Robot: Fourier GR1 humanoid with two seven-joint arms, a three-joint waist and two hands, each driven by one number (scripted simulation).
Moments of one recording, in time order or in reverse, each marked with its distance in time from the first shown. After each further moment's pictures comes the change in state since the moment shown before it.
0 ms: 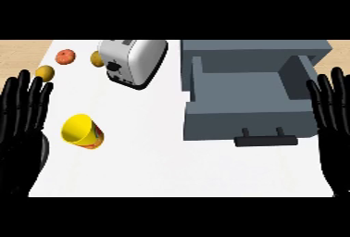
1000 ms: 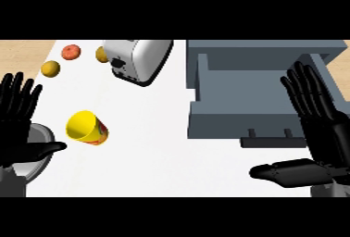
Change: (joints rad) left arm -0.089 0.123 0.306 0.473 0.369 -0.189 -0.038; right arm -0.081 -0.057 -0.007 0.126 -0.045 0.111 0.086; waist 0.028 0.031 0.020
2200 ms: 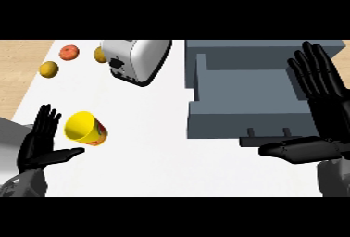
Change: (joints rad) left arm -0.173 0.094 0.056 0.948 -0.201 -0.072 -0.566; right arm -0.129 -0.039 -0.089 0.103 -0.031 0.052 -0.005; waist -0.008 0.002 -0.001
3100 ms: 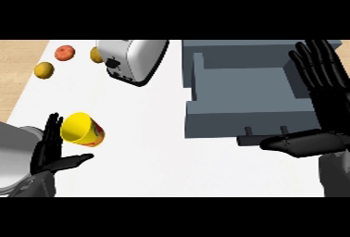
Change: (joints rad) left arm -0.170 0.038 0.025 0.497 -0.085 0.017 -0.349; right arm -0.056 -0.008 -0.017 0.013 -0.022 0.006 0.035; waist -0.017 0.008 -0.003
